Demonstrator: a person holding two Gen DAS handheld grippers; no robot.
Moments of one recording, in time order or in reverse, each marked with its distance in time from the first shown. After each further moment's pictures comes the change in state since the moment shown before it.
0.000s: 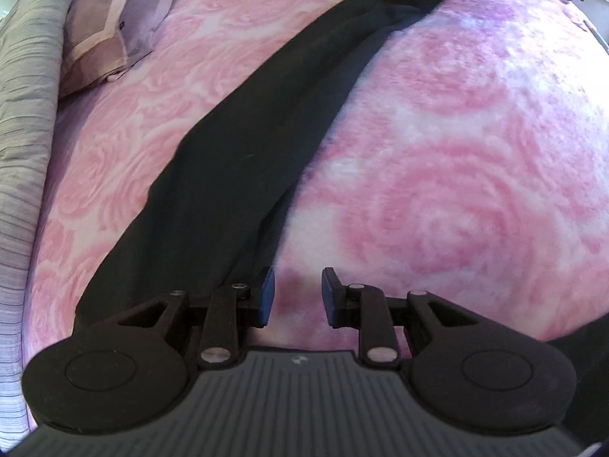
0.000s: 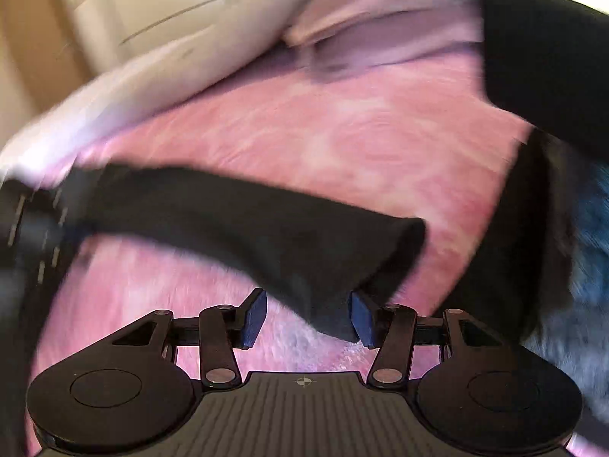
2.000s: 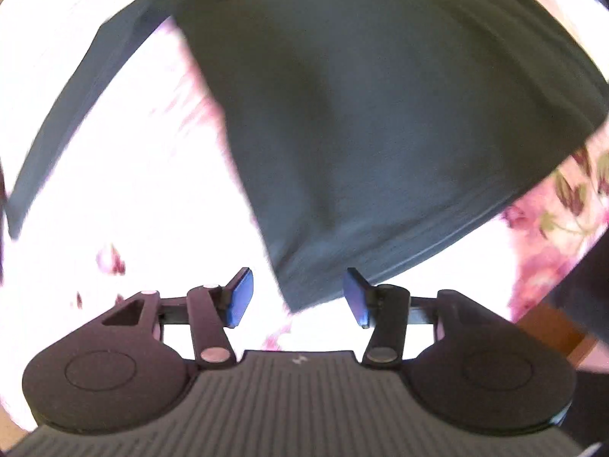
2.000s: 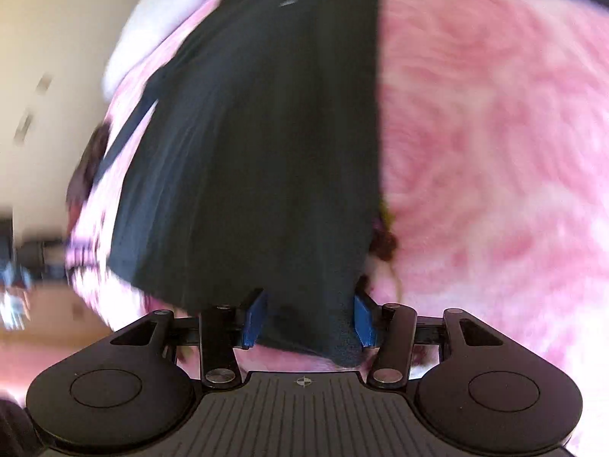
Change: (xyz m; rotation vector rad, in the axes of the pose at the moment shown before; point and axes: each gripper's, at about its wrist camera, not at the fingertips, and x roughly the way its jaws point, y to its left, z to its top) left arm -0.299 -0.238 -0.394 -1.154 0.411 0.168; right arm 0.003 0.262 -0.114 0.100 0.536 0.458
